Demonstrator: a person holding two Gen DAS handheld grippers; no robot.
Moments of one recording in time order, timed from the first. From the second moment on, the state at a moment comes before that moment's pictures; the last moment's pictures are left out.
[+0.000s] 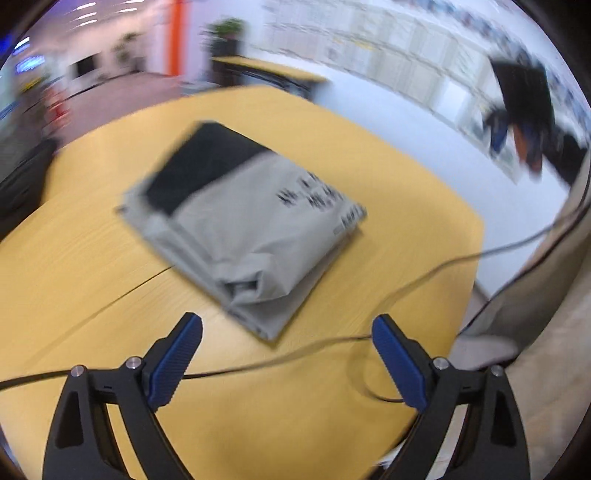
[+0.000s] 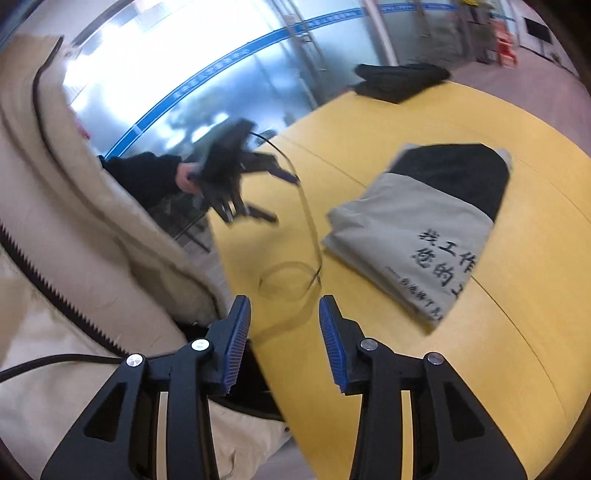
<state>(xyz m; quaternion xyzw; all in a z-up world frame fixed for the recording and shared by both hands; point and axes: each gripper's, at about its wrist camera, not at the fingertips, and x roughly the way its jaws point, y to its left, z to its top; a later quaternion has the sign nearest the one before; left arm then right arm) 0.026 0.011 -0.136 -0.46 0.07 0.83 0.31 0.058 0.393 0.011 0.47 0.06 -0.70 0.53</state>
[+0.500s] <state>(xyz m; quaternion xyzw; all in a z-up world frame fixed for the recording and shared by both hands) -0.075 0.025 -0.245 -0.49 -0.17 0.84 0.15 -0.056 0.407 -0.116 0.49 -0.05 -0.80 0.35</state>
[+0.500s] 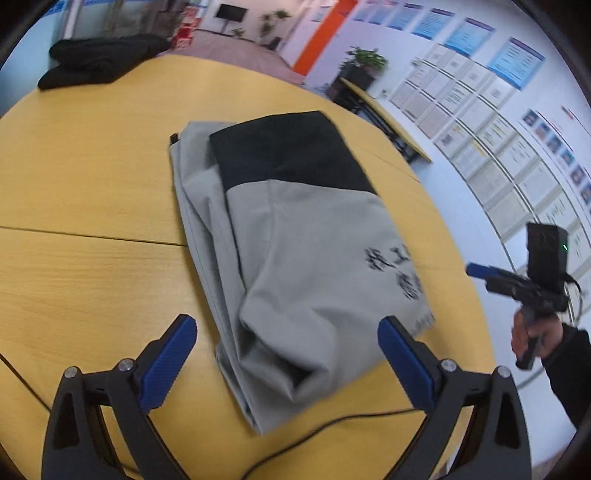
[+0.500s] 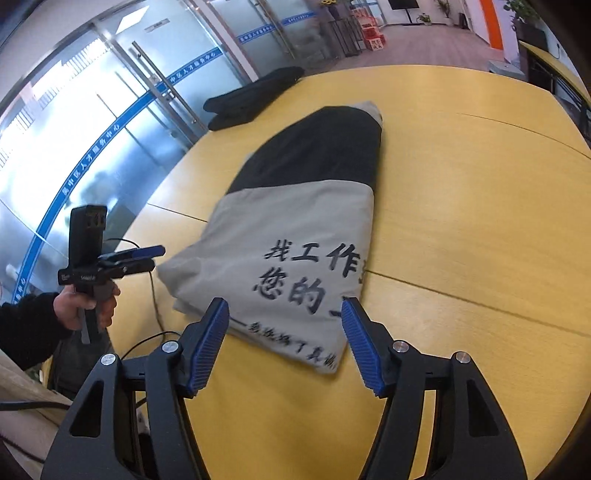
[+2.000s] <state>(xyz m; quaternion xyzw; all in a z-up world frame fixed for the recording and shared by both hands) -0.099 0.068 -0.332 -0.55 -0.27 0.75 0.24 -0.274 0.352 -0.243 0.57 -0.12 -0.71 0.39</state>
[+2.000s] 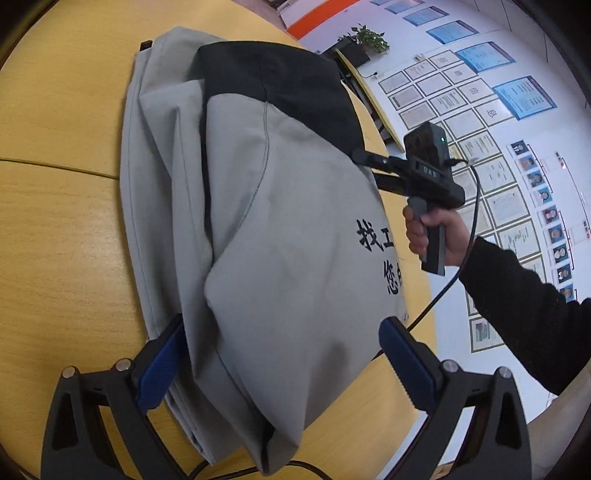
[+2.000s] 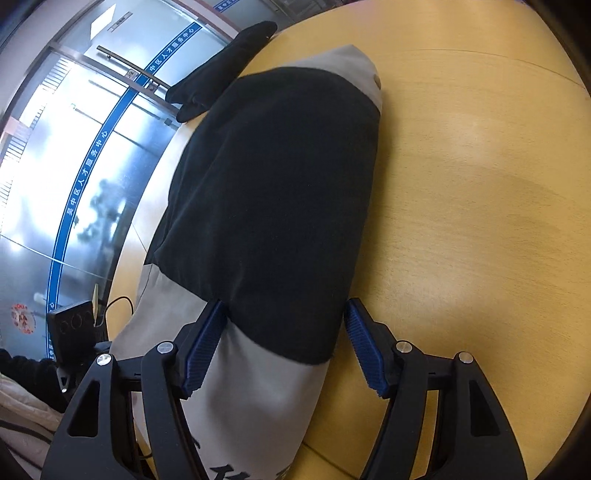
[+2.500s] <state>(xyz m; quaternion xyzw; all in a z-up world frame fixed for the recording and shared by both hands) -0.068 0.038 -0.354 -0.61 -0.35 0.68 0.20 -0.311 0.354 -0.266 0.61 -0.21 -0.63 0.43</state>
